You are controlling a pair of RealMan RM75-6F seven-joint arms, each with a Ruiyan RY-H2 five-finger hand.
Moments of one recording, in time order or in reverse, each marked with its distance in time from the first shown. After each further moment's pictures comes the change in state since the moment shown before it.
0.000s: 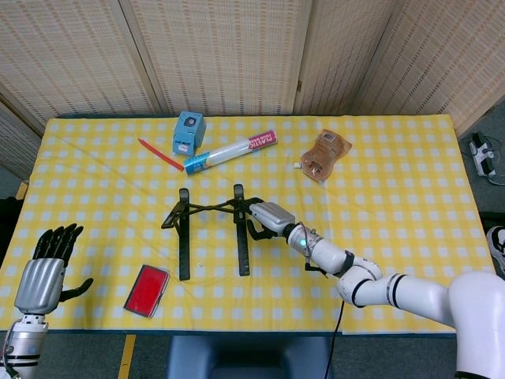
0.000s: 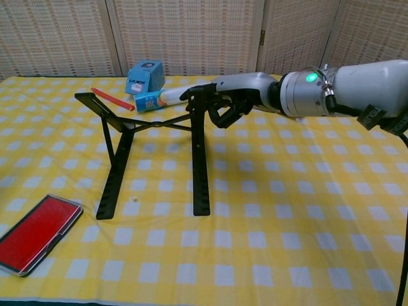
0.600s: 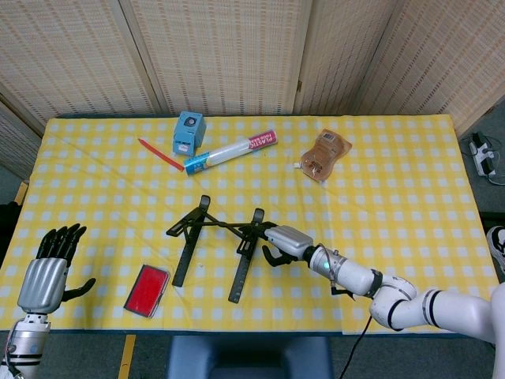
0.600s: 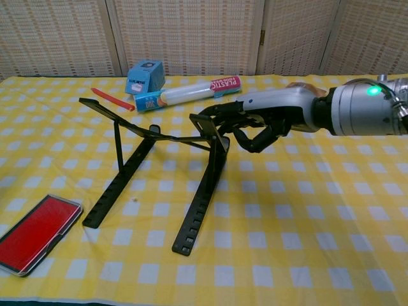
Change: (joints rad) left arm -0.009 -0.010 0.002 0.011 0.012 -0.009 -0.010; right arm -0.094 0.178 -0.130 -0.226 -0.217 0.085 0.160
